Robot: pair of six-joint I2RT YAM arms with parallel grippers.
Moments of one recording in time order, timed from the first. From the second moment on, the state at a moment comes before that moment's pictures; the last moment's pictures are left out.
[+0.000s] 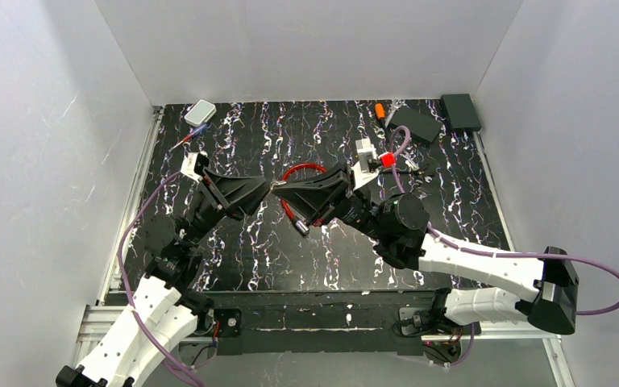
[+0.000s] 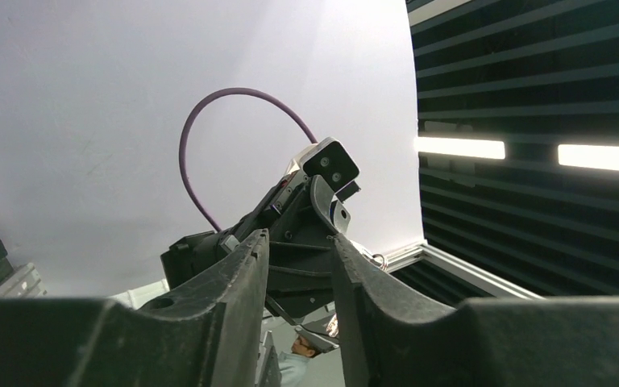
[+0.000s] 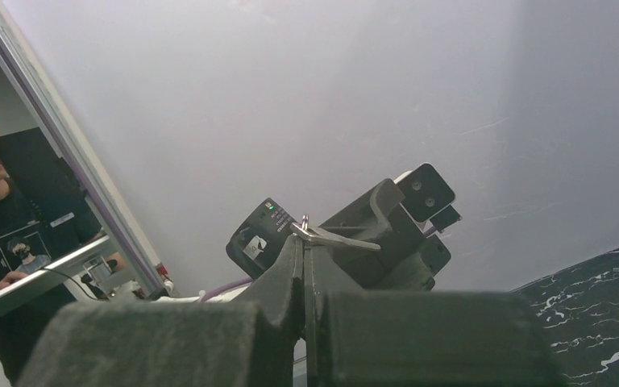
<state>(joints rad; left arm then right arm) -0.43 0.61 0.56 0.51 0.44 -1.78 1.18 1.16 0.91 0.85 -0.09 0.57</state>
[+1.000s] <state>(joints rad) -0.43 0.58 0.56 0.50 0.45 -1.84 1.18 1.25 0.95 0.87 -0.18 0.60</state>
